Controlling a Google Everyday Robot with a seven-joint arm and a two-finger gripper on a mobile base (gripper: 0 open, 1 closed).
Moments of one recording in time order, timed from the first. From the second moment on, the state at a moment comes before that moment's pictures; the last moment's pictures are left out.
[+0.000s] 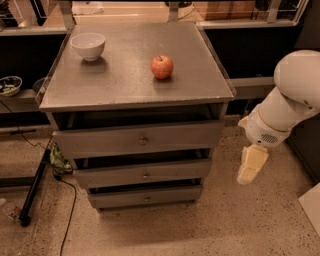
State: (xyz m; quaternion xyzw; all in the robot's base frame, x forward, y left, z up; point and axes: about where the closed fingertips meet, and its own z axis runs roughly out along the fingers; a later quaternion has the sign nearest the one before) arm 0.499 -0.223 0.769 -0.60 0.79 0.04 0.12
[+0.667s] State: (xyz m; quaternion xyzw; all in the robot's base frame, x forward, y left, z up) arm 0.500 -0.222 0.760 -0.60 0.79 0.03 0.12
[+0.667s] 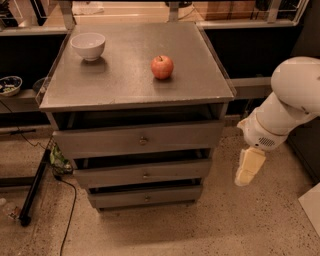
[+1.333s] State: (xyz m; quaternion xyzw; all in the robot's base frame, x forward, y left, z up) arm 0.485 -0.204 0.675 -0.59 0.79 0.05 0.14
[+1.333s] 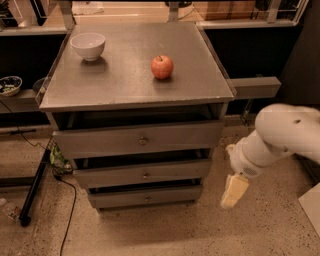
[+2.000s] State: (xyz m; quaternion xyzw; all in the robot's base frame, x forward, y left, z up) arm 0.473 -0.197 0.622 -0.59 0.79 0.08 0.12
